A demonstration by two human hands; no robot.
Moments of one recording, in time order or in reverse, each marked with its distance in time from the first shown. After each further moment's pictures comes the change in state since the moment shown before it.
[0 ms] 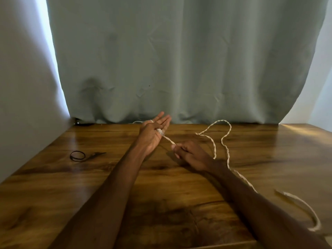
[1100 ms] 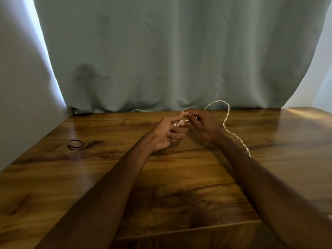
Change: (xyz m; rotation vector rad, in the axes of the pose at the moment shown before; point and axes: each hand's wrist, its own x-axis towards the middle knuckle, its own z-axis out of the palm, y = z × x) left_hand -0.026 -0.033 0.021 0.477 -0.339 -0.474; right_hand 0.016 0.032 -0.040 -0.179 0.395 -0.138
